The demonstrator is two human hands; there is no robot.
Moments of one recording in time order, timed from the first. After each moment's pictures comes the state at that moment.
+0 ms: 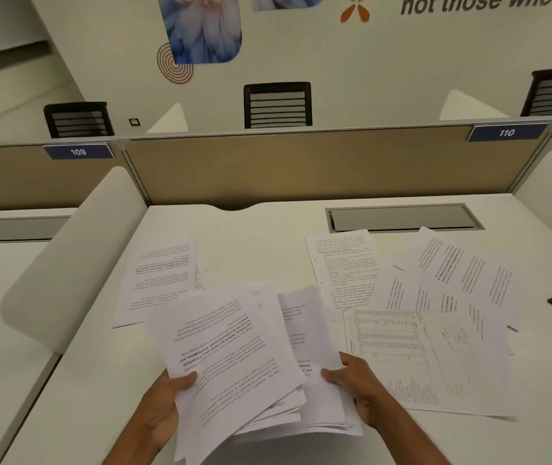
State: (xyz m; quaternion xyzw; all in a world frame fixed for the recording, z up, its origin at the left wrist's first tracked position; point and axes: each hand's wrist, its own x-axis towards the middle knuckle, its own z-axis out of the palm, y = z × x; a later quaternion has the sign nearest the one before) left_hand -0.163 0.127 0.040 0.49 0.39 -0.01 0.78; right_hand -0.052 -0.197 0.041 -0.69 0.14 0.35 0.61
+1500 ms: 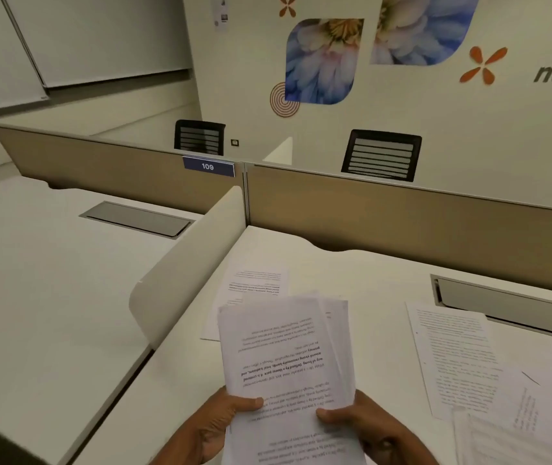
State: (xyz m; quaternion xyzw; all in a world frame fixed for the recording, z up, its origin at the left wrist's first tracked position) left_hand -0.162 0.210 0.064 0.48 0.32 -0.07 0.82; right_hand -0.020 -0.027 0.082 -0.59 -0.10 0.54 0.60
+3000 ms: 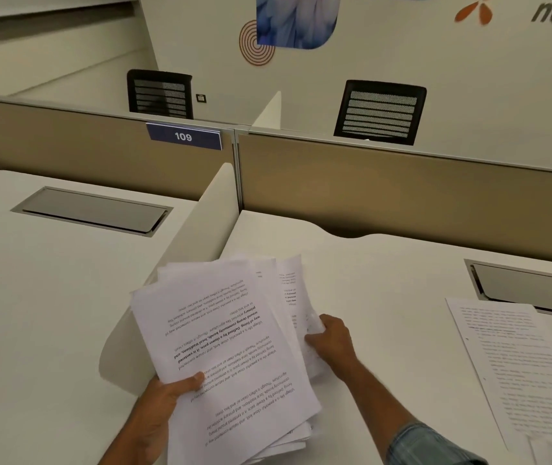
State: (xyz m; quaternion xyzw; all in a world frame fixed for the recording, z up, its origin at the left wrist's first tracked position) left_hand -0.117 0.398 0.046 0.45 0.43 0.08 0.78; right_hand 0.105 0.185 0.007 -0.87 -0.01 0.24 0.44
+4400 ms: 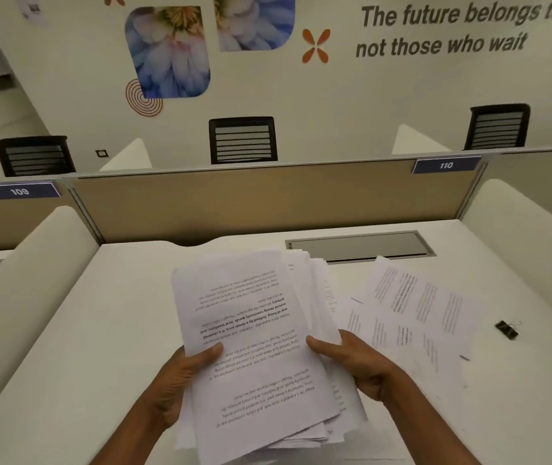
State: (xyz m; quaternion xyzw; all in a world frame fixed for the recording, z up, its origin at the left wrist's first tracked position) left_hand -0.045 0.027 0.126 0.52 0.21 -0.09 0.82; right_hand 0.040 -0.274 0.137 -0.65 -0.02 0.36 0.67
